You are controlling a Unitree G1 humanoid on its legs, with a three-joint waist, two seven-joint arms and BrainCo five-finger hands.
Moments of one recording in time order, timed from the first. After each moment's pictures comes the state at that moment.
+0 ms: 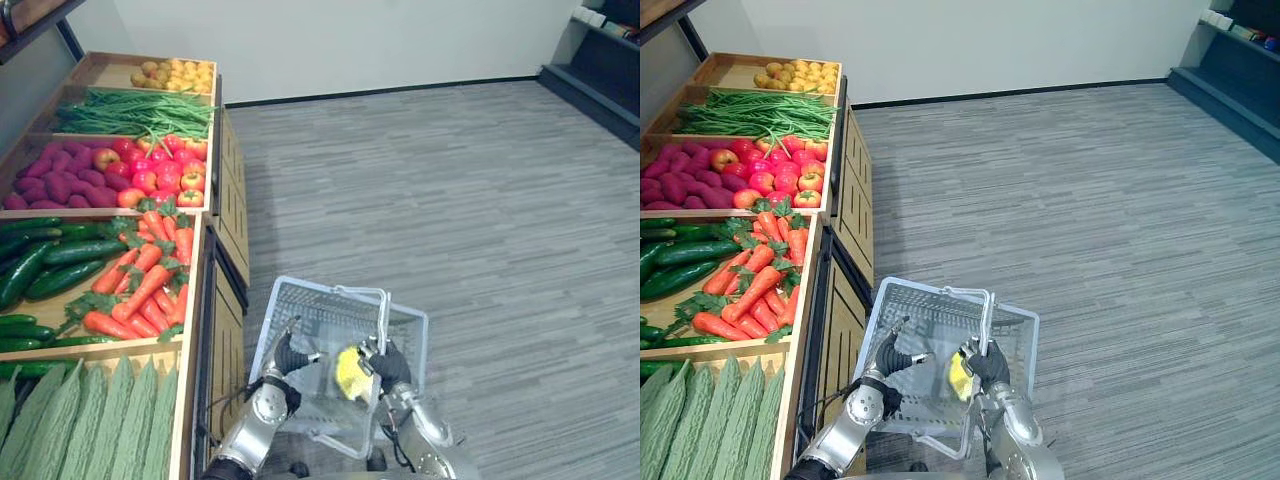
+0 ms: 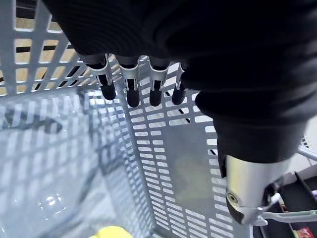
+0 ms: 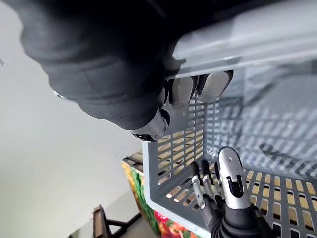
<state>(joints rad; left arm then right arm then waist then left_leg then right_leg) 0.10 0.07 -0.30 0.28 0.40 0.01 0.24 0.28 -0.01 0.28 0.09 0.42 -0.01 -0.04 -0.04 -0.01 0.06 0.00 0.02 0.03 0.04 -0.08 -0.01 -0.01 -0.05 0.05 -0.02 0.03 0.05</state>
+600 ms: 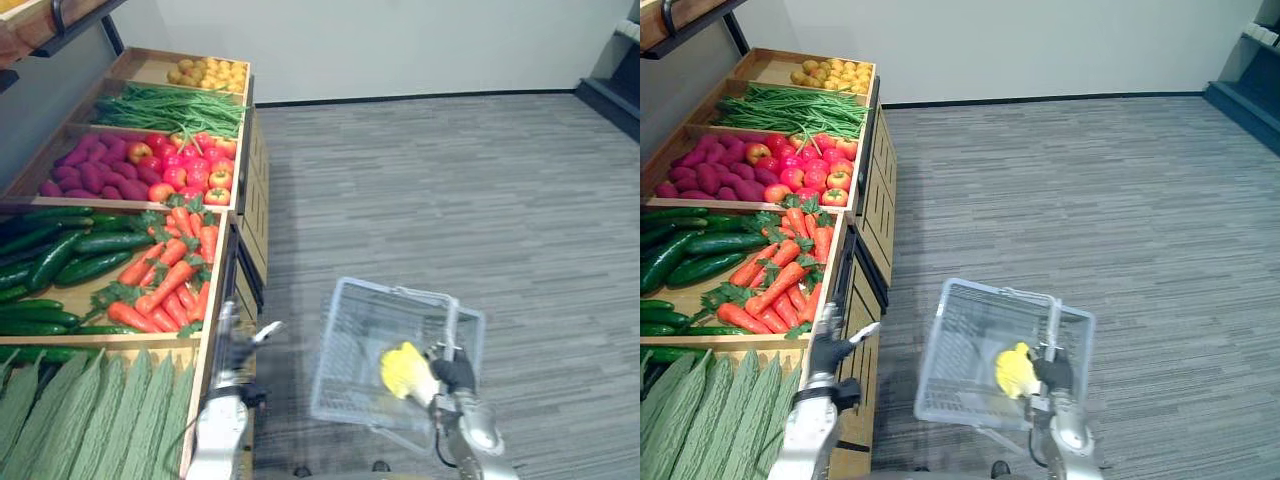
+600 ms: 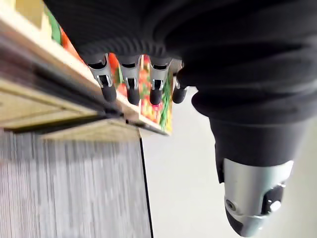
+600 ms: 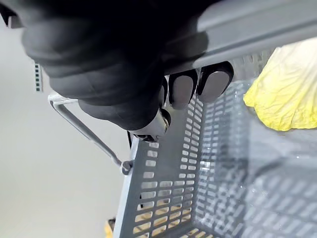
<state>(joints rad) 0.38 0.02 0.03 -0.10 0.03 -0.09 0.22 0.32 0.01 -0.13 0.09 0.15 -0.01 -0.11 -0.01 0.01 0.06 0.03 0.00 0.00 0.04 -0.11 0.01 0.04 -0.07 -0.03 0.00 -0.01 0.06</state>
